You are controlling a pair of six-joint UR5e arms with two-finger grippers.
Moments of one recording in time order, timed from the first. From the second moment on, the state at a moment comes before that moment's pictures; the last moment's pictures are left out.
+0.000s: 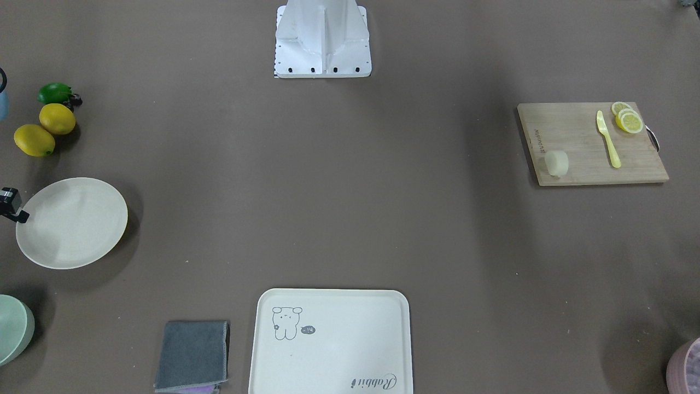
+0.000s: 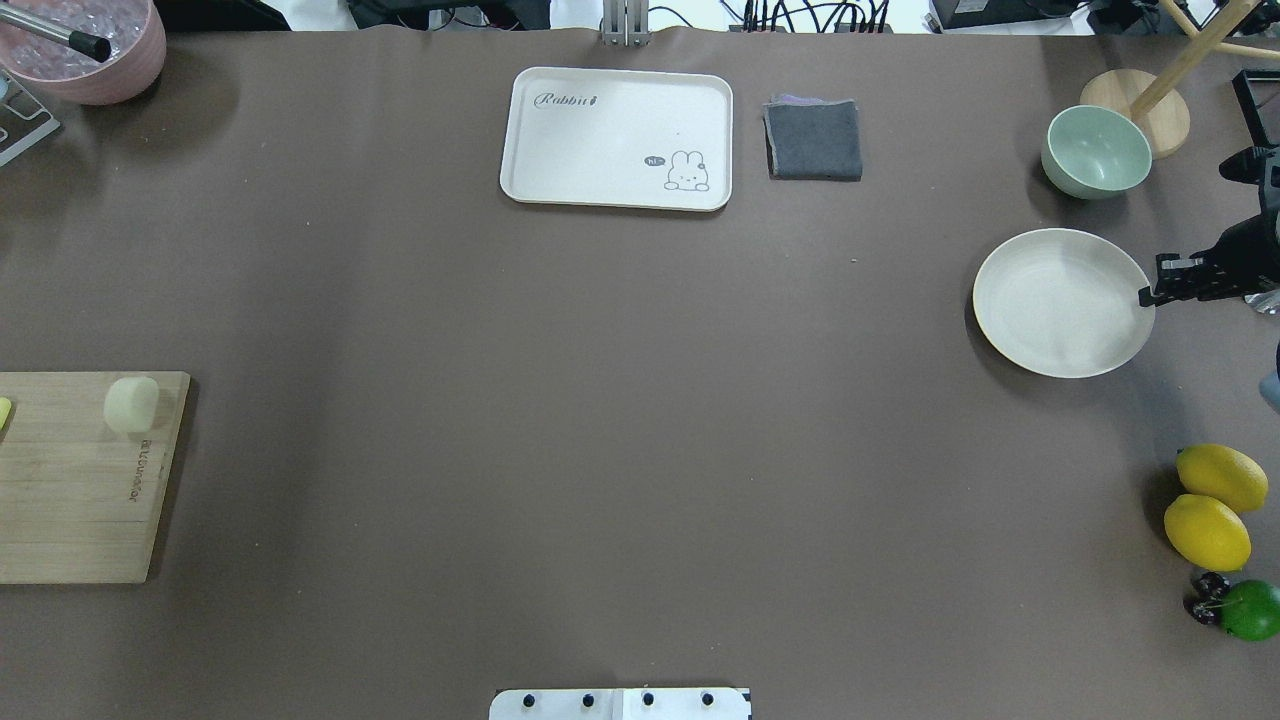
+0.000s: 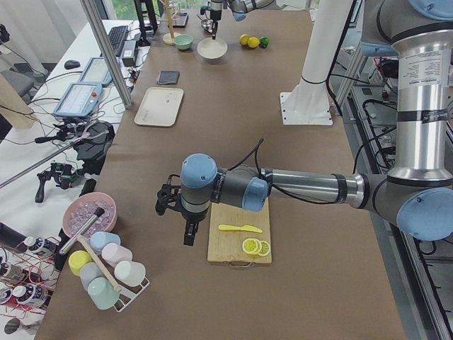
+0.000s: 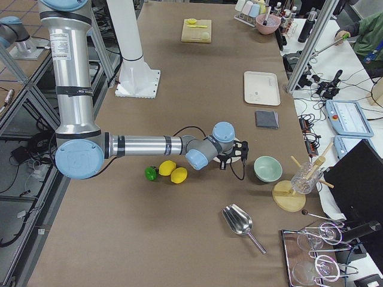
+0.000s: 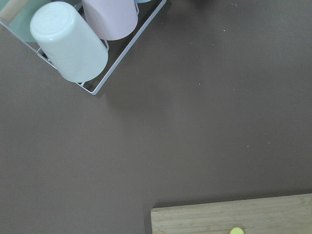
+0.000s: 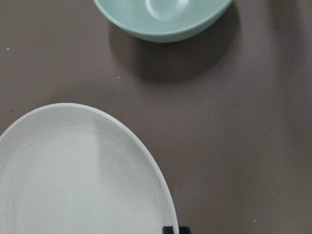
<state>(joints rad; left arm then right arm) -1.57 -1.49 -1.71 -1.74 -2.32 -0.07 1.17 -1.51 1.48 -0.89 2.35 0.82</state>
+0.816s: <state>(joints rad) -1.53 -1.49 -1.73 -1.89 -2.33 -0.30 0.85 -1.35 1.70 -0.89 2.16 1.29</state>
